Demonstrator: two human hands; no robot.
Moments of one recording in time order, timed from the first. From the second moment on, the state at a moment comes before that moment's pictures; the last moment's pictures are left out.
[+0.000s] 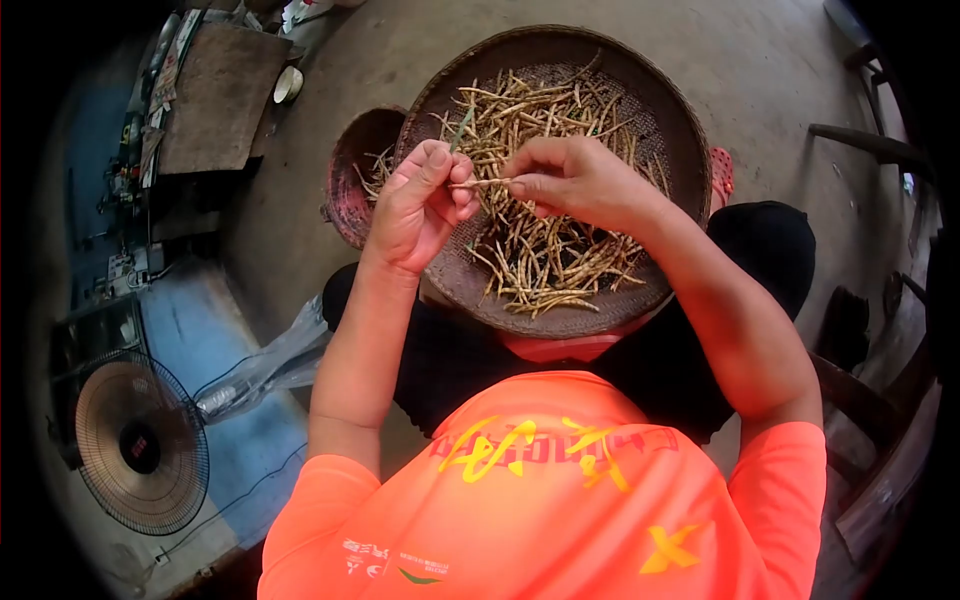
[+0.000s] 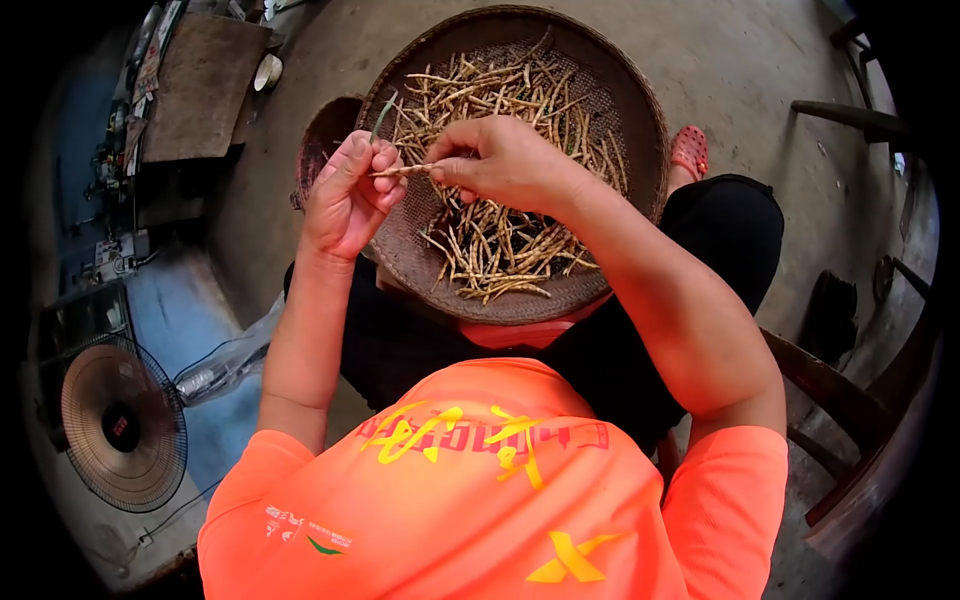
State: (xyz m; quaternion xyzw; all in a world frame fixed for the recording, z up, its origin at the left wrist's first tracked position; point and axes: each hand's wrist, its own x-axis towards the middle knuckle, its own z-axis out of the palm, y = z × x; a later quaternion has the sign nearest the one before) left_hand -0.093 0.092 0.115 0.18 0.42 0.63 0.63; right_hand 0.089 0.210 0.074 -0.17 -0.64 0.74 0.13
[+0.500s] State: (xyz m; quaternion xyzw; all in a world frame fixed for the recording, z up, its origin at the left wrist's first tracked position) left_hand -0.223 0.049 0.059 0.45 0.85 0.28 0.02; right_hand 0.088 0.210 0.070 -0.26 -0.64 0.72 0.07
